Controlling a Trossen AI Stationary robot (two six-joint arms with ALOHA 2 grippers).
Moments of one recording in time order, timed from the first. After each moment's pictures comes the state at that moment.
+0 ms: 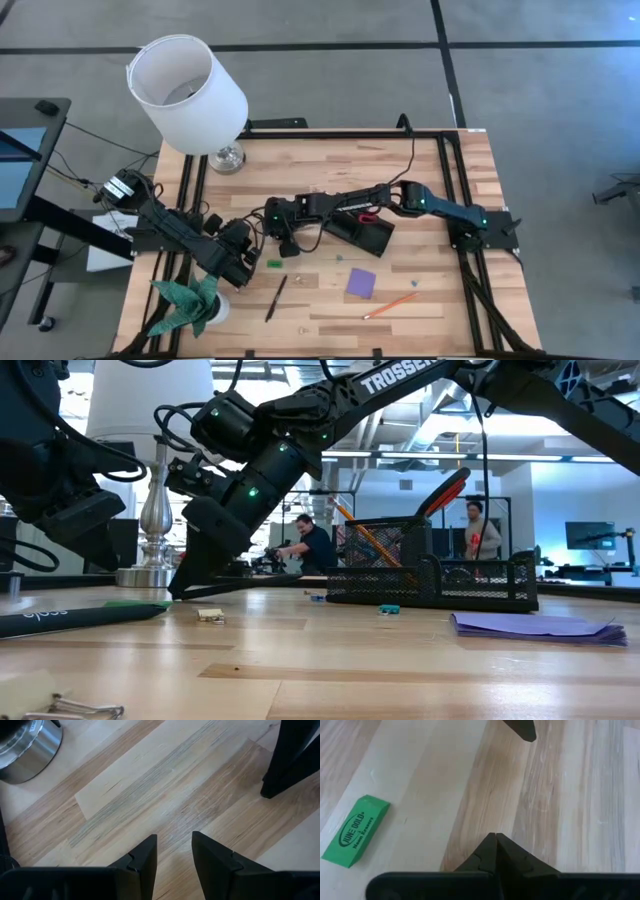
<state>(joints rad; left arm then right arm) -0.59 1.55 0.68 -0.92 -0.71 -1.52 0.00 2.52 2.04 -0.43 -0.13 -0.30</state>
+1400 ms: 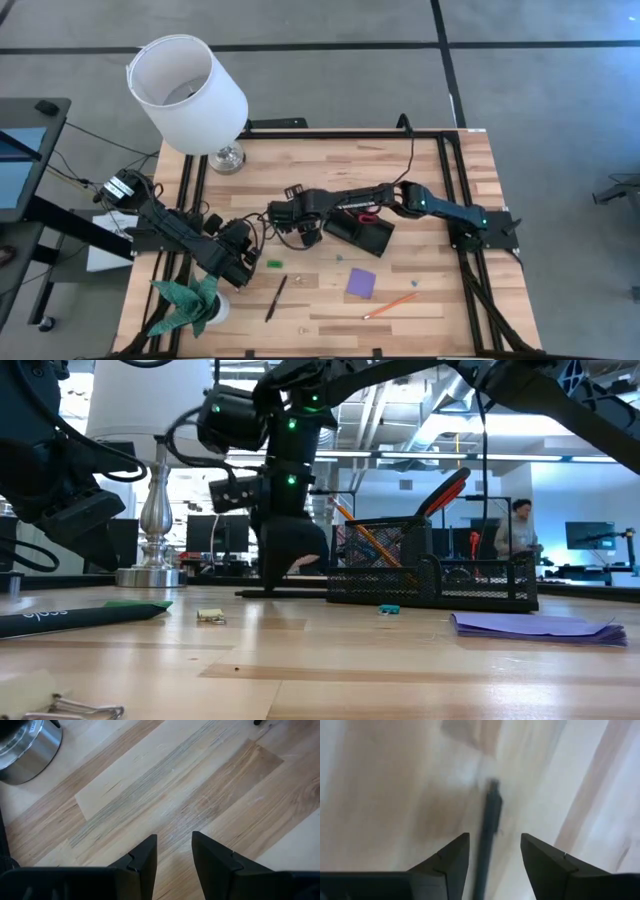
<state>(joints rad) -0.59 1.55 0.68 -0.92 -0.71 -1.52 0.01 2.52 2.21 -1.03 0.29 -0.47</state>
